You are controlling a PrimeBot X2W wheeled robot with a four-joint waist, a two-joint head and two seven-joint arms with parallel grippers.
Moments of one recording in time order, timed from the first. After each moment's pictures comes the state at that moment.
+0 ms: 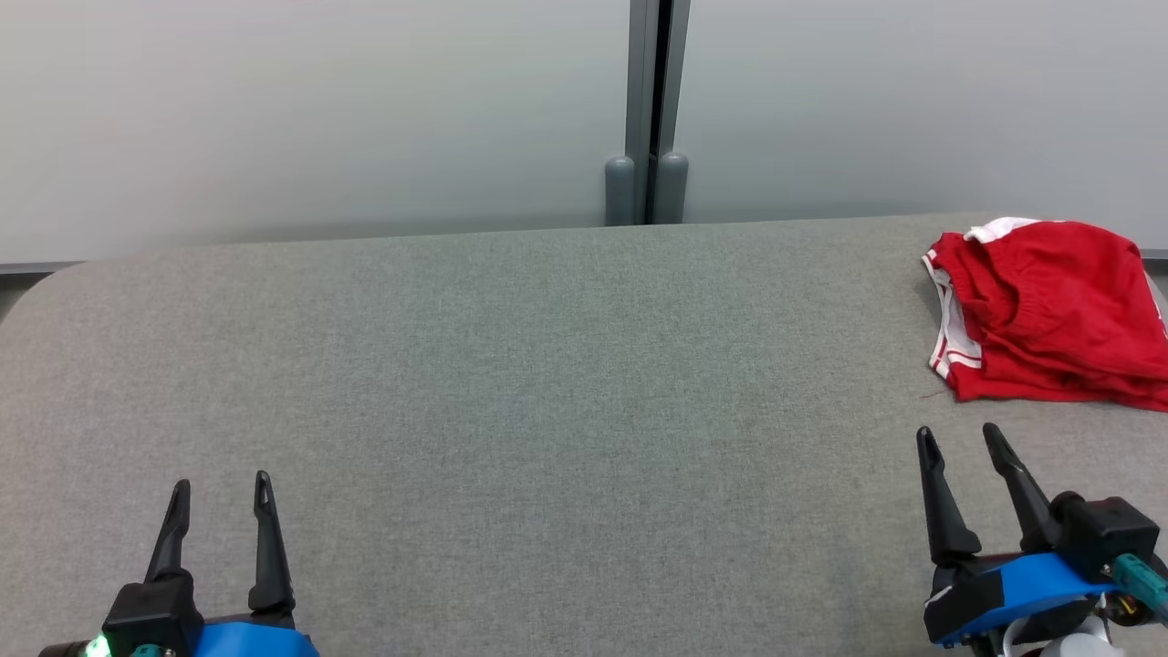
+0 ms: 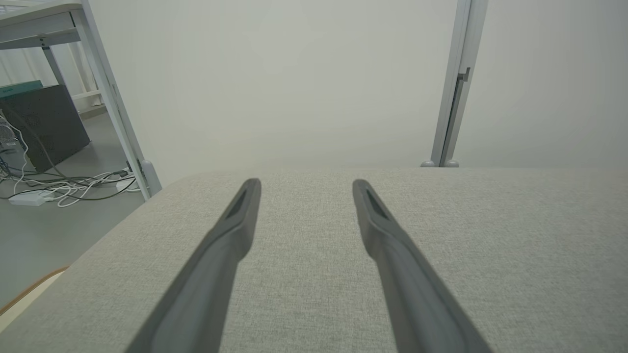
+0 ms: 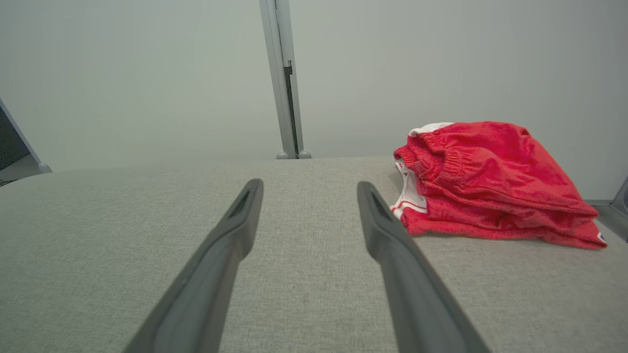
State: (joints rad) left arm 0.06 0.18 -0.05 0.15 -0.17 0.08 -0.24; right arm -0.11 -0.15 0.00 0.32 0.24 0.13 -0.26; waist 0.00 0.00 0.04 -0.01
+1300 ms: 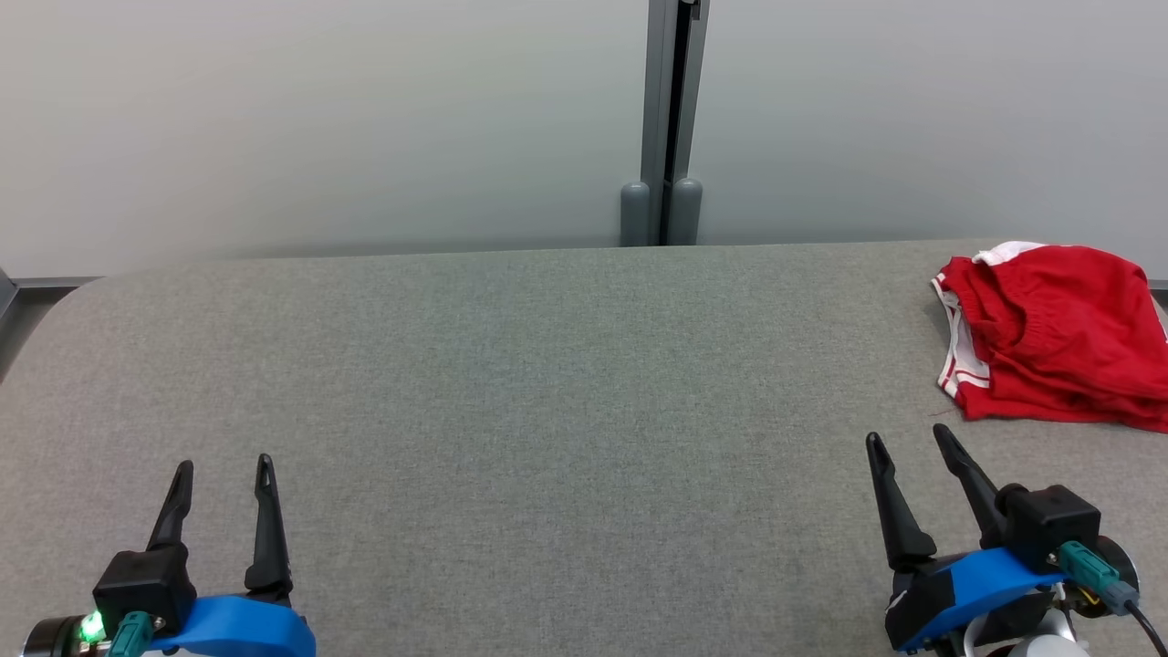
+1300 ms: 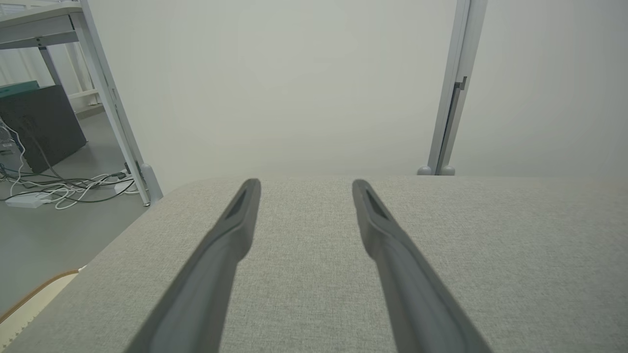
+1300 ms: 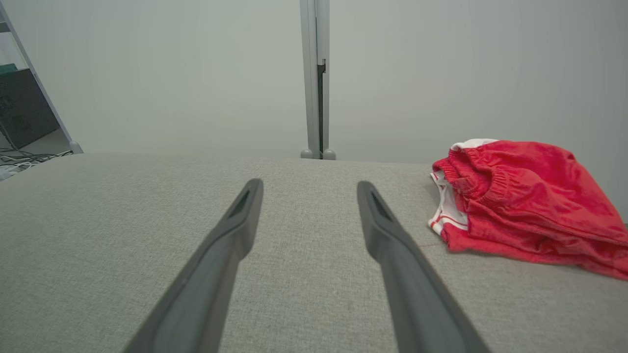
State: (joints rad) left arm 0.04 0.23 -0.07 0.11 -0.22 0.07 -0.13; right arm -0.06 -0.07 0.00 0.19 0.11 0.13 -0.12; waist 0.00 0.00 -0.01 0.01
